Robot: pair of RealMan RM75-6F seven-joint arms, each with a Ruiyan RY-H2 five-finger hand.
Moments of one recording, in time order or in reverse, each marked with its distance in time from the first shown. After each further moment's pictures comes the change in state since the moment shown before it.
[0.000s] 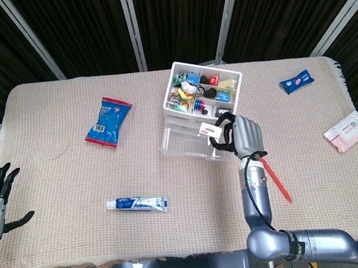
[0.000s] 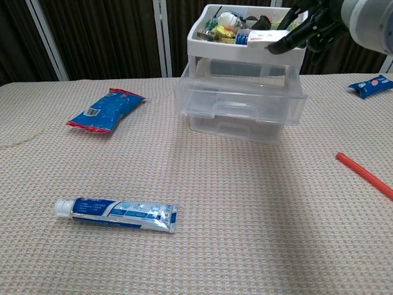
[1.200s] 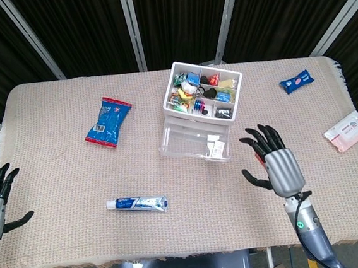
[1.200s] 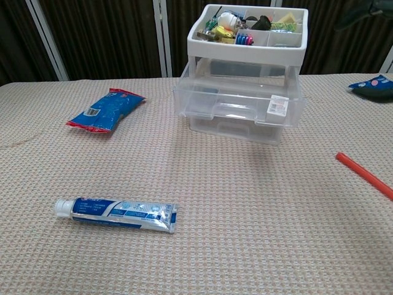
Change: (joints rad) left arm 0.004 -0.007 -0.003 -0.001 -0.008 0.006 0.022; right arm -0.357 0.304 -0.588 0.131 -0.970 -0.020 0.412
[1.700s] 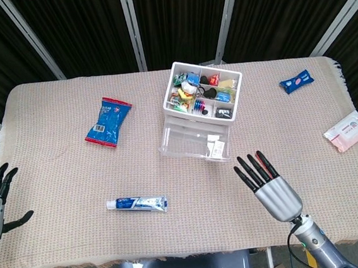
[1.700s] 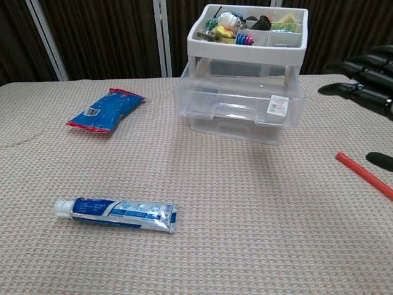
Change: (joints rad) left arm 0.002 0.000 -0.004 -0.002 -0.004 0.004 -0.017; right arm -0.073 -0.140 -0.102 0.436 -0.378 0.051 -0.385
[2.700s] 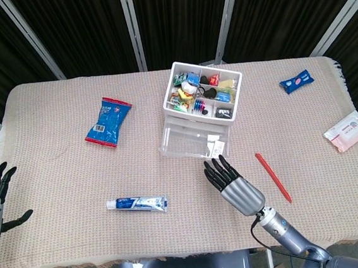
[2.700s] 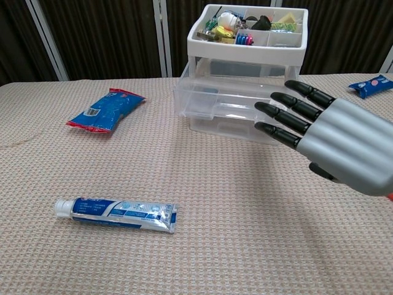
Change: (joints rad) left arm -0.001 0.001 -0.004 0.001 -0.003 0.000 -0.013; right arm 0.088 -0.217 0.085 0.220 -0.047 -0.183 -0.256
